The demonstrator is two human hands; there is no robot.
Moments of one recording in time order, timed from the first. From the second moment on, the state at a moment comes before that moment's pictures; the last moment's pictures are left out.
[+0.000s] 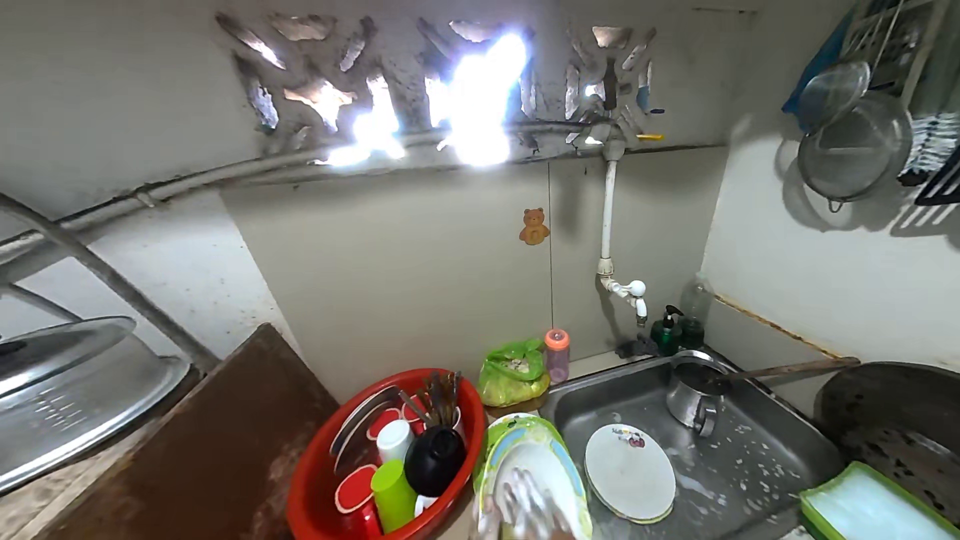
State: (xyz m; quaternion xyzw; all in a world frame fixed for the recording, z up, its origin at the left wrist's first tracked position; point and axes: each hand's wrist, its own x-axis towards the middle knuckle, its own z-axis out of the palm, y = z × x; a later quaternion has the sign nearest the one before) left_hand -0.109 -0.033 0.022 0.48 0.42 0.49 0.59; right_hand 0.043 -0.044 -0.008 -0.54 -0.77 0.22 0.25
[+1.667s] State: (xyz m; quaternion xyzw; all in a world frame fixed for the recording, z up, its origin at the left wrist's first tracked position) left_hand -0.100 -0.027 0.064 0.63 0.39 0.38 0.56; right_hand 0.091 0.013 0.052 -0.55 -0.63 0.28 0.48
